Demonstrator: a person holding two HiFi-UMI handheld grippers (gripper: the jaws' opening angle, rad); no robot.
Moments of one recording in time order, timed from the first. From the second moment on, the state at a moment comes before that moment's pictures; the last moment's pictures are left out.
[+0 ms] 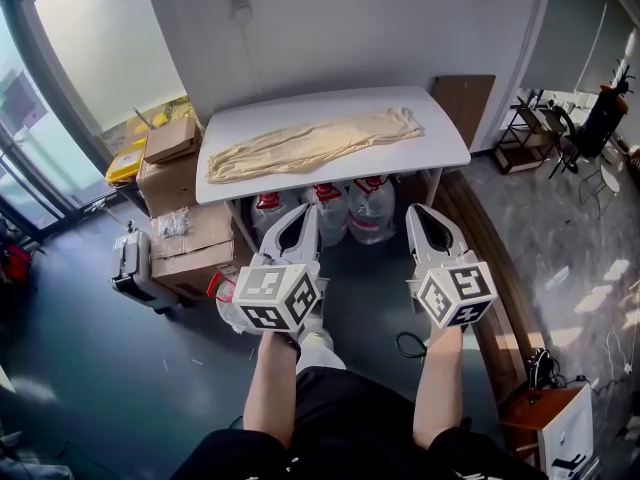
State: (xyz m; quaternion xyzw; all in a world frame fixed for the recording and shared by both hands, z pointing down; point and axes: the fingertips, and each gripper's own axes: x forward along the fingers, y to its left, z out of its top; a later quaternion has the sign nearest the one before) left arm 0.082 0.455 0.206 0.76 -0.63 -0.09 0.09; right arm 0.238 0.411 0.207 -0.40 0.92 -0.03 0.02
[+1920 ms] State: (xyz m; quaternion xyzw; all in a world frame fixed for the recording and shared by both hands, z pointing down) left arm -0.186 0.029 0.262 0.71 -0.69 -0.08 0.14; right arm -0.059 -0.019 0.262 -0.29 0.96 -0.05 -0.02
